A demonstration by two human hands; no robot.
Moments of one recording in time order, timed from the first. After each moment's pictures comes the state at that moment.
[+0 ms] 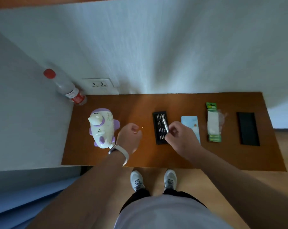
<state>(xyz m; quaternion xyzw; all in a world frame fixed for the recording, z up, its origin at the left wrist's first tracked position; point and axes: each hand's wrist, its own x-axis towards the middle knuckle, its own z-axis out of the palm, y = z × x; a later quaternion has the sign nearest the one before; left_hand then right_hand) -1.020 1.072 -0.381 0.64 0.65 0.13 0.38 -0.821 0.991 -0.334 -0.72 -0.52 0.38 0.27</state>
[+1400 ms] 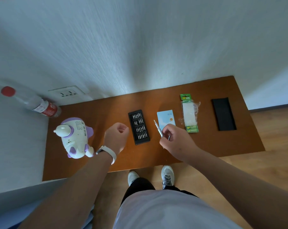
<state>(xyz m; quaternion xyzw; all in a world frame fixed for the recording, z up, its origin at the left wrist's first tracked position) -0.968 1.069 -0.388 0.69 0.63 0.12 0.34 -0.761 0.944 -0.352 -0.73 -0.47 0.41 0.28</state>
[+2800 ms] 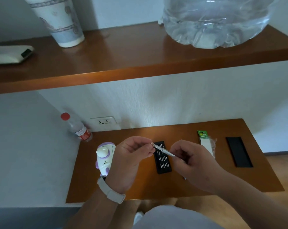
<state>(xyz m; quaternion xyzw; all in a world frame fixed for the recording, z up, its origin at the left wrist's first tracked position) -1.008 1.030 -0.180 0.47 0.38 0.40 0.69 -0.821 0.952 -0.185 -0.61 -0.62 0.34 0.36</state>
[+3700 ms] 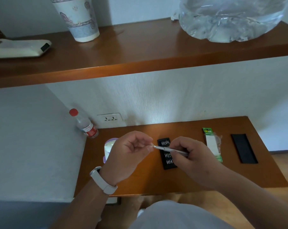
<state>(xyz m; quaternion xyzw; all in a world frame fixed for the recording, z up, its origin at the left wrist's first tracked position) -1.055 1.046 -0.181 0.70 0.35 0.33 0.53 -0.854 0.954 -0.176 -0.61 -0.61 0.34 0.37</state>
